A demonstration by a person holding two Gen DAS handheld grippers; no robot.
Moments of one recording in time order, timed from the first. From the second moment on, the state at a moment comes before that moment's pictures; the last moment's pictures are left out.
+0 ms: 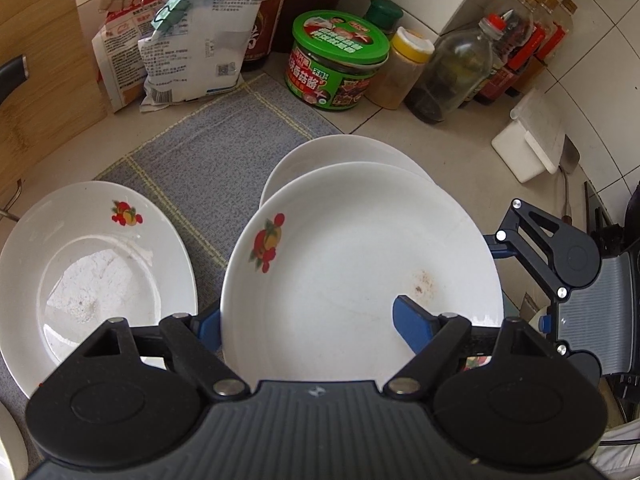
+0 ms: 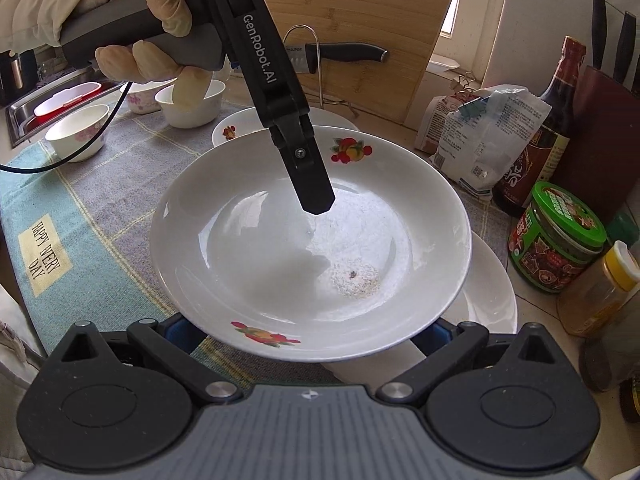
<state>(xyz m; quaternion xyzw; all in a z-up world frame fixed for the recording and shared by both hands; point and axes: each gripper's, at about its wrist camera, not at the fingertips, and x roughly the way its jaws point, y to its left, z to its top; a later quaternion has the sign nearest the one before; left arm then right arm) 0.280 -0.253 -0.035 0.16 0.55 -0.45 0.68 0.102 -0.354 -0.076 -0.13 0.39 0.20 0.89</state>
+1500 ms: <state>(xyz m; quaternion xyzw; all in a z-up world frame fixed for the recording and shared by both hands) 0.286 -0.337 -0.076 0.20 0.56 -0.49 0.63 0.102 -0.402 -0.091 -0.09 0.43 0.12 0.89</state>
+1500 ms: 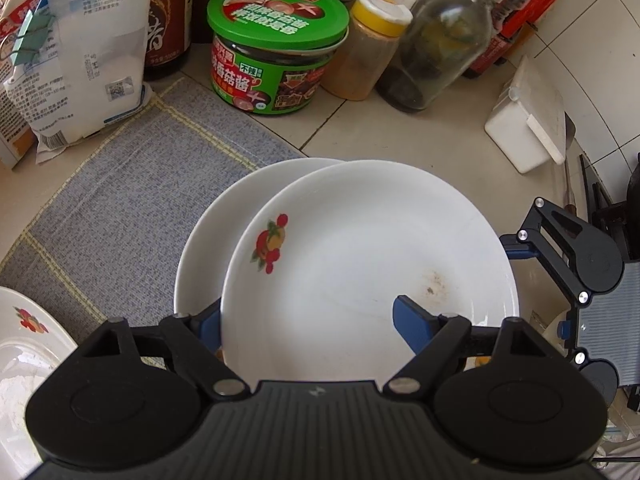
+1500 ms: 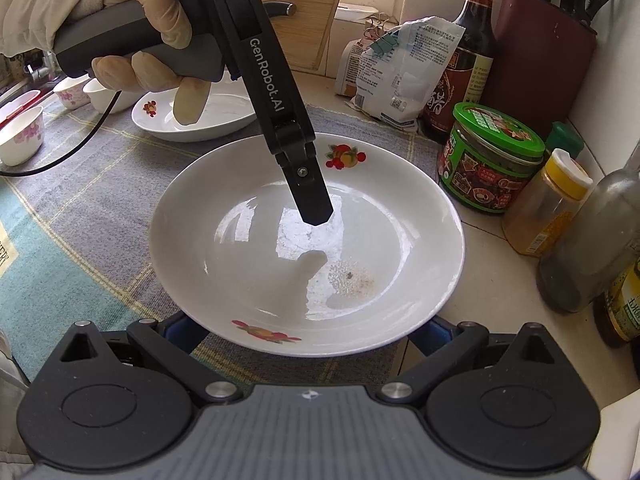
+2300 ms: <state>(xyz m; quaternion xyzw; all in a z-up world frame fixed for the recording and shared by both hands) 0.291 -0.345 -0.085 0.21 0.57 -0.49 0.63 0.107 -0.400 -0.087 -0.09 0.45 0.09 0.88</state>
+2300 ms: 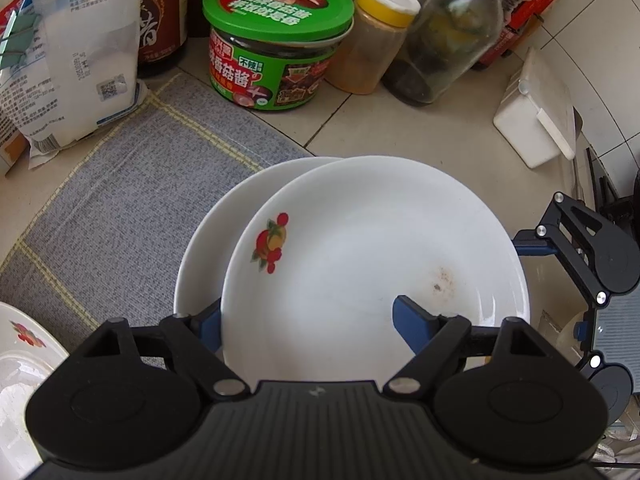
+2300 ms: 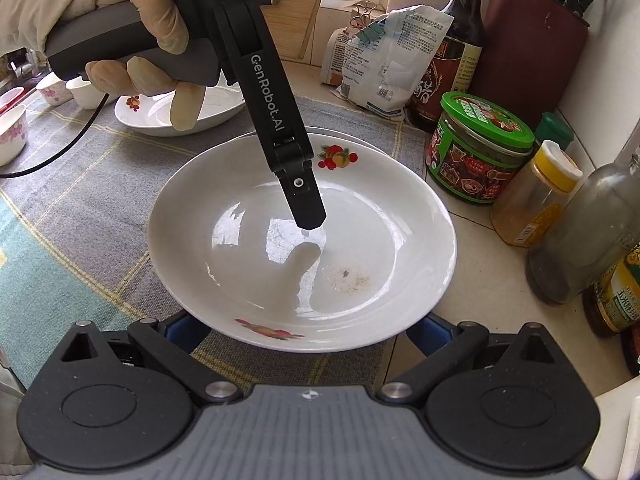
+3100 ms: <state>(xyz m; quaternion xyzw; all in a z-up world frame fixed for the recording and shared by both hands) 0.287 -0.350 -0.080 0.26 0.56 -0.48 0.62 0.103 -0.402 -0.084 -0.09 0.44 0.10 0.89</state>
